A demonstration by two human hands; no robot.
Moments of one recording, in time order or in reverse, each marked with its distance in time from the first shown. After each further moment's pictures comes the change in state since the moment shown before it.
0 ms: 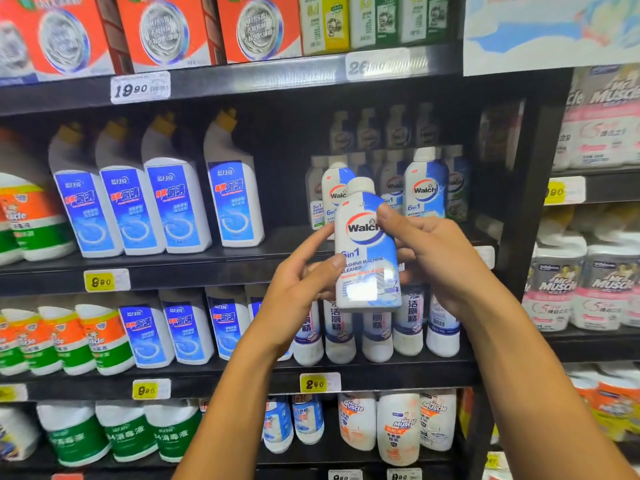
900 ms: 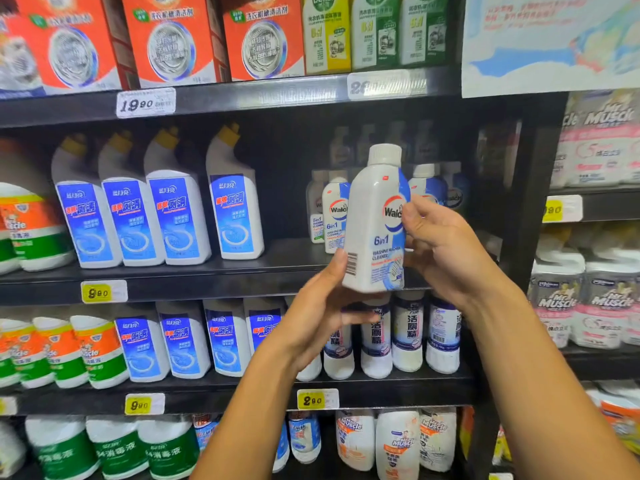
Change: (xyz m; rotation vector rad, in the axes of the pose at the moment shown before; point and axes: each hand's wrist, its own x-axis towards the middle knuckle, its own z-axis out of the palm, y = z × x) left_hand 0.016 -0.012 0.018 -0.313 -0.122 -0.161; right_hand 0.020 -0.010 -0.012 0.149 -0.073 -0.176
